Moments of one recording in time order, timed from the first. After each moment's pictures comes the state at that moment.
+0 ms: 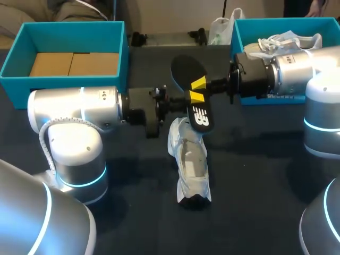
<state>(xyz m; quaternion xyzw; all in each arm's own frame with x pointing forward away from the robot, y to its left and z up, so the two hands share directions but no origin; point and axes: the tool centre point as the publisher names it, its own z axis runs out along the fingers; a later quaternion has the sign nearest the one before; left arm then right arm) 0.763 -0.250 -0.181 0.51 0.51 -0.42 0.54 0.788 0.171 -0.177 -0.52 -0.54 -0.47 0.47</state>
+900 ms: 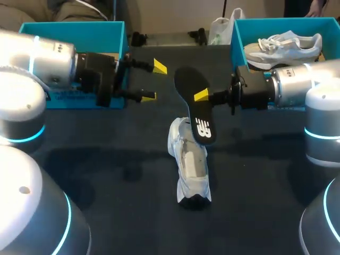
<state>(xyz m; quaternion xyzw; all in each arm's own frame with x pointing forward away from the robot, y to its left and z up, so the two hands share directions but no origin) 0.790 -0.148 -0.147 0.57 0.58 -0.39 0.43 0.782 0.164 -0.214 -0.52 -0.54 -0.46 0.47</state>
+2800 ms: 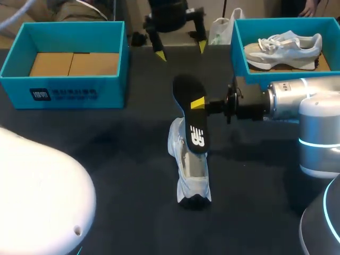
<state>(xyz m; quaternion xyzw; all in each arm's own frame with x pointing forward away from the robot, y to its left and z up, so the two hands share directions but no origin) 0.859 -0.211 -0.120 0.70 0.71 -0.10 0.05 0.774 0.172 -0.231 -0.53 -0.52 -0.49 0.46</state>
